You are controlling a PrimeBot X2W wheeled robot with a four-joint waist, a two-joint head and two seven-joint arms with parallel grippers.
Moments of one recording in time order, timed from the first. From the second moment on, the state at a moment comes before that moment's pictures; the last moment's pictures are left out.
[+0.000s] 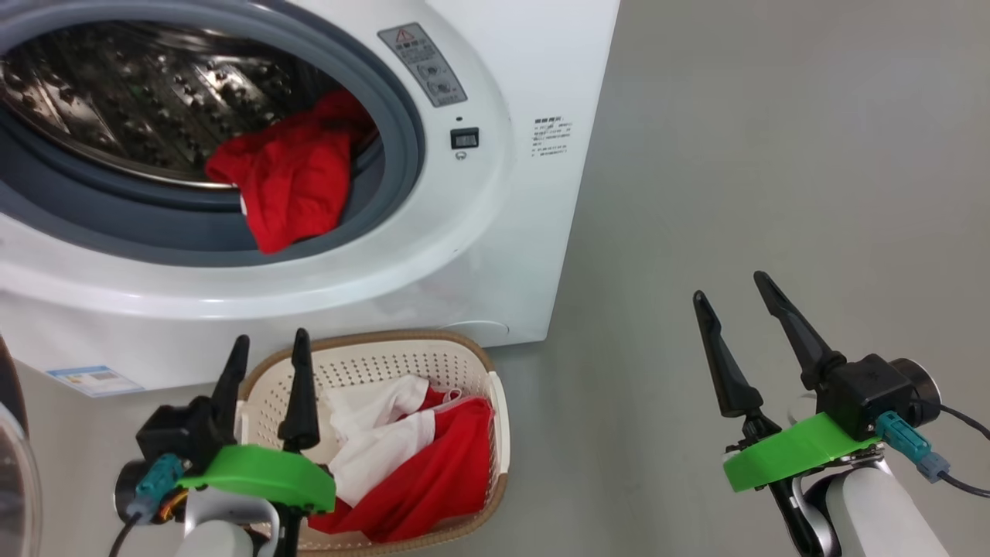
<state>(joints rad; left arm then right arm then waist) -0.30 0.07 -0.12 0.39 -0.37 0.05 -0.25 -0.18 -0.06 0.08 0.20 0.18 0.13 -0.26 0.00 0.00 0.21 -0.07</state>
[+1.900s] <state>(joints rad) 0.03 0.12 -0.09 0.14 -0.35 0.09 -0.24 -0.04 -0.06 0.05 0.20 0.15 0.13 -0.26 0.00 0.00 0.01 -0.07</state>
